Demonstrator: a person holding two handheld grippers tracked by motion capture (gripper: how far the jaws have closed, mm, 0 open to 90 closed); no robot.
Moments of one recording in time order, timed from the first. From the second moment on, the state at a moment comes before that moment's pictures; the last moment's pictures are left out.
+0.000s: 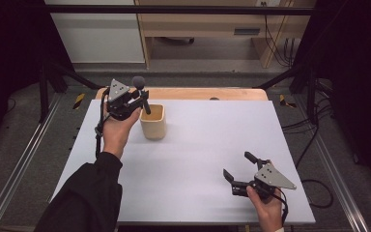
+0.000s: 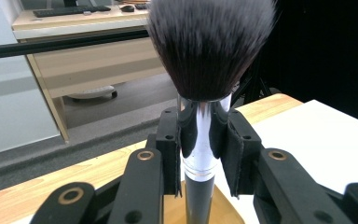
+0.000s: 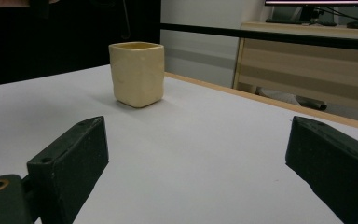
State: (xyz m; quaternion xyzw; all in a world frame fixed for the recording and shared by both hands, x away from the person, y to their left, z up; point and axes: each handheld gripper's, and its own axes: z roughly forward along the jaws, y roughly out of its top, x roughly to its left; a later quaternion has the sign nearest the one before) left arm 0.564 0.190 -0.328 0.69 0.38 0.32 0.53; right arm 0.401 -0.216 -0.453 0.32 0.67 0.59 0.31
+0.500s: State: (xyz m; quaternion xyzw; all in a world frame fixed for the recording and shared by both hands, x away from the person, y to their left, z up) left arm 0.568 0.182 -0.334 0.70 0.37 0.32 0.52; right arm 0.401 -0.217 -0.456 0.32 0.67 0.59 0.31
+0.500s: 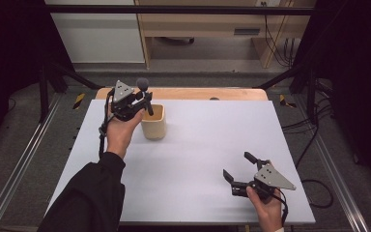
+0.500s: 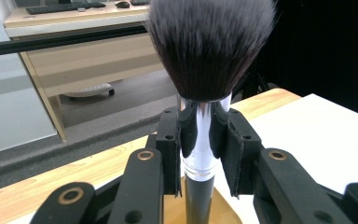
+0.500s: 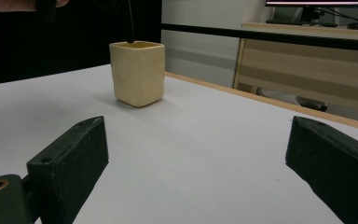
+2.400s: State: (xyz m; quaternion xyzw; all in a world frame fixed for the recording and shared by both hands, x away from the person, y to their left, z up) left arm 0.563 0.180 -0.377 0.70 0.37 0.31 0.52; right arm 0.401 -0.213 -0.458 0.32 0.69 0.58 0.31
